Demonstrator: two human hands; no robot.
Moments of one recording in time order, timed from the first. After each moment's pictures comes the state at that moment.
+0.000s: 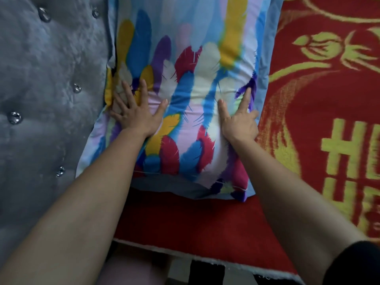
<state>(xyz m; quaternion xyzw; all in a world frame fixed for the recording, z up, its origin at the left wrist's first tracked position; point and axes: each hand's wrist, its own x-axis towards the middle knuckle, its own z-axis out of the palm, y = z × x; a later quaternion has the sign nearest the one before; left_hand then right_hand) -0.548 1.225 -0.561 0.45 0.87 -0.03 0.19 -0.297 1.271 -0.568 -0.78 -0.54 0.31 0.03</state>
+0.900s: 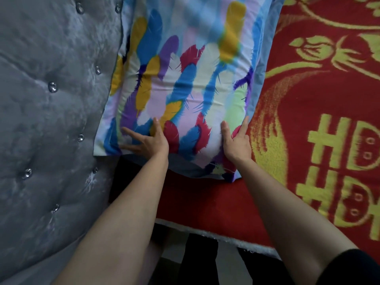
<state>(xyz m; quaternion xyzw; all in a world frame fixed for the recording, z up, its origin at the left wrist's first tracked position) -0.451 1.118 -0.529 -0.04 0.92 0.33 0.23 -0.247 1.171 -0.543 -0.73 -0.52 0.44 0.05</state>
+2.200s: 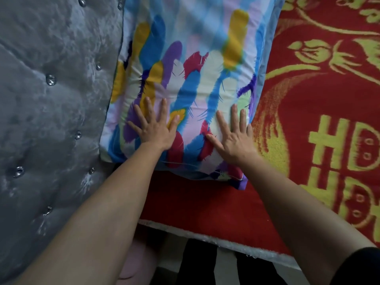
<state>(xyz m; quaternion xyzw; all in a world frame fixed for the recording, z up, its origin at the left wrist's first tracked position) -0.486 1.127 -0.547 0.47 0.86 -0.04 0.20 -0.244 1.176 -0.560 -0.53 -0.82 0.21 -0.07</state>
